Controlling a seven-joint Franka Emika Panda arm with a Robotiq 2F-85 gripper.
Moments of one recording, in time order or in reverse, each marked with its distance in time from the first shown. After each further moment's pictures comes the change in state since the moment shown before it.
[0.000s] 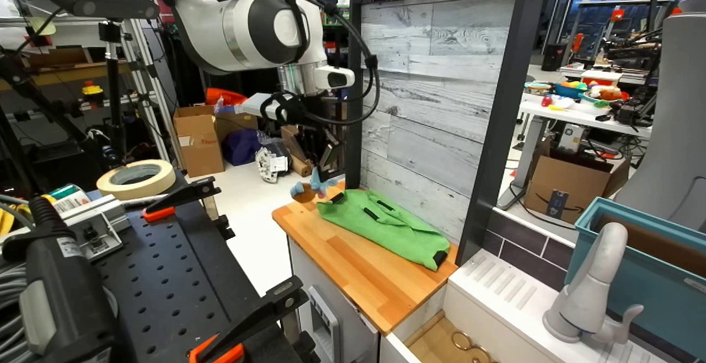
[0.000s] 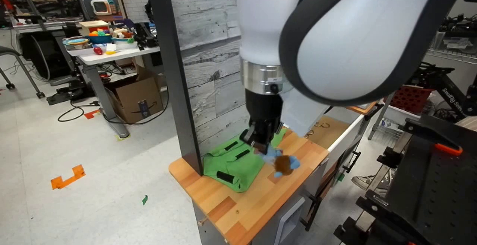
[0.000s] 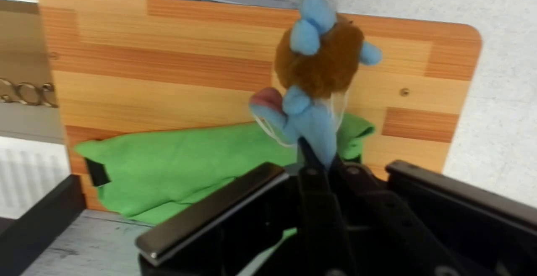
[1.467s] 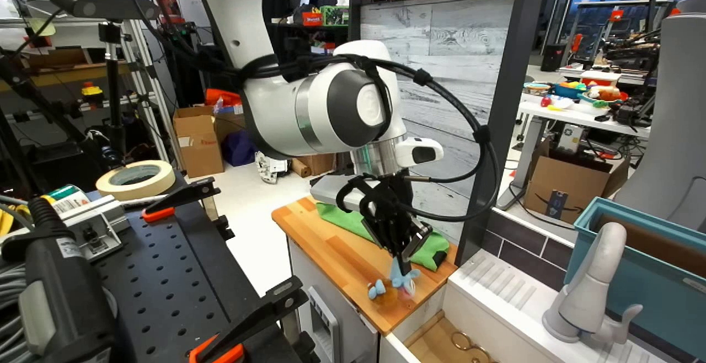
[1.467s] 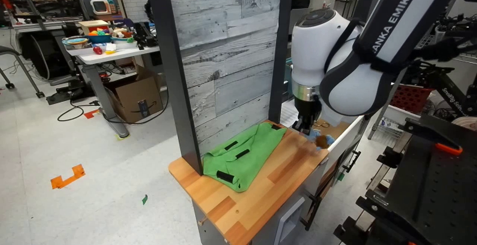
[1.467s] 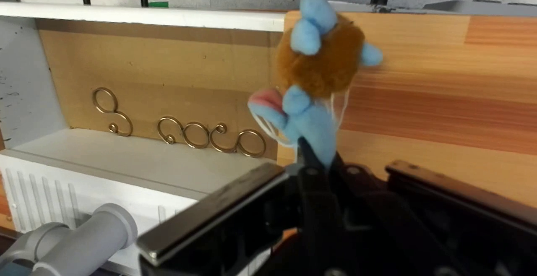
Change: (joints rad) arm -0.155 0.263 -0.176 0.123 -0.144 0.101 -0.035
